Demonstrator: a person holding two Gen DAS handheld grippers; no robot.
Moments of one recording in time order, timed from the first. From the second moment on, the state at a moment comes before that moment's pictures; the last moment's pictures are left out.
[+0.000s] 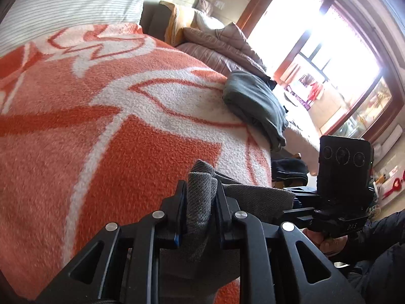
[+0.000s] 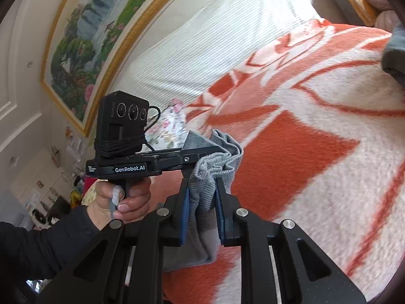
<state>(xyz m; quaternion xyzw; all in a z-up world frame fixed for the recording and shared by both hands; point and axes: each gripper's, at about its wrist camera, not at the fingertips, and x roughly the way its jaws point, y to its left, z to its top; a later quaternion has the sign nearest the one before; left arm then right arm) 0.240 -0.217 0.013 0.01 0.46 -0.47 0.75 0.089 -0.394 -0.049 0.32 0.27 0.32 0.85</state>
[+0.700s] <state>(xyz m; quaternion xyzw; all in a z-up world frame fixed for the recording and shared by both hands) 0.196 -0.092 -0.008 -0.11 0.44 -0.41 0.79 0.083 -0.298 -0.039 0.24 0.29 0.40 0.83</state>
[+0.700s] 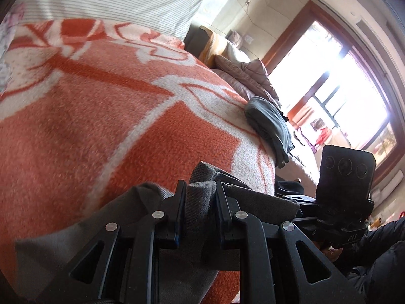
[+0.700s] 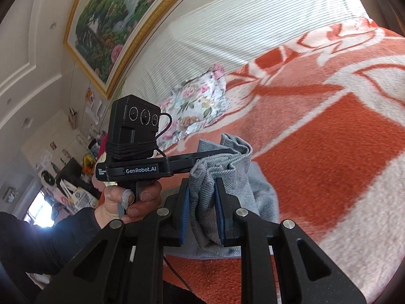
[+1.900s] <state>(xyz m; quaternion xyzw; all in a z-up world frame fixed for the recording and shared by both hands) 0.101 0.053 -0.037 -0.25 0.43 -0.28 0.82 0.077 -0.193 -0.083 0.16 0.35 0.48 0.79</state>
